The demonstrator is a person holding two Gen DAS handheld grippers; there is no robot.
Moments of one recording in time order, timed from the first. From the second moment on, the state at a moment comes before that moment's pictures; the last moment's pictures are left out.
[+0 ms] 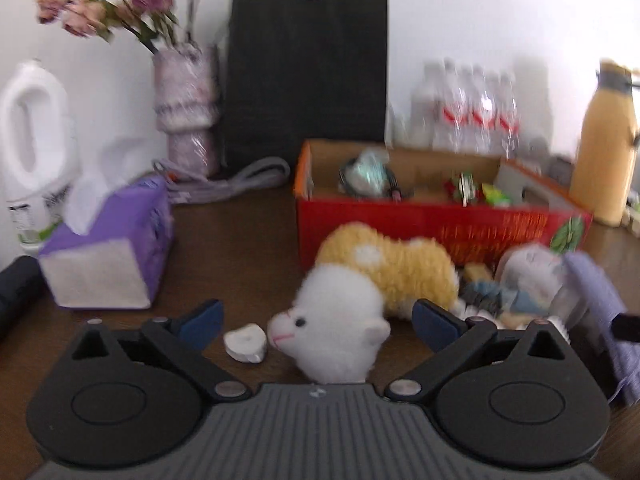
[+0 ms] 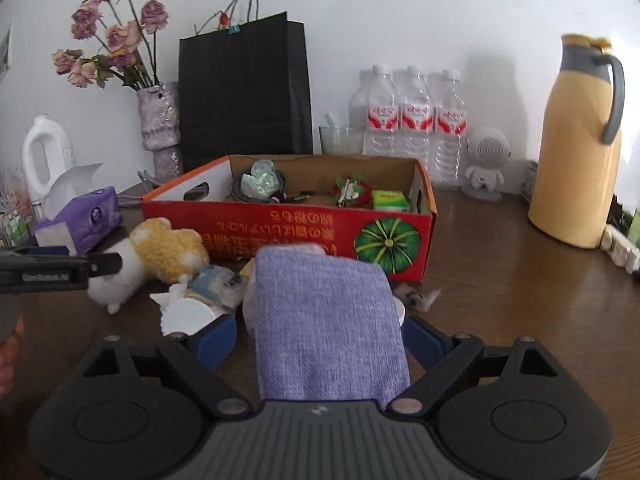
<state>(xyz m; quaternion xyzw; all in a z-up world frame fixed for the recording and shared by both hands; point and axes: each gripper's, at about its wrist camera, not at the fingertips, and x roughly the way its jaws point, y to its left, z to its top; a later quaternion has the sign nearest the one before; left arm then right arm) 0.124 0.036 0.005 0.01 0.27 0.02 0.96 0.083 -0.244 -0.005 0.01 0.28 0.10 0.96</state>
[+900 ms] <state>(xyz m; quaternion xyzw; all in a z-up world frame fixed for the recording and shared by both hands) 0.026 0.030 0.087 0.07 0.26 -0.03 0.96 0.046 -0.257 0.012 0.04 0.26 0.09 0.96</state>
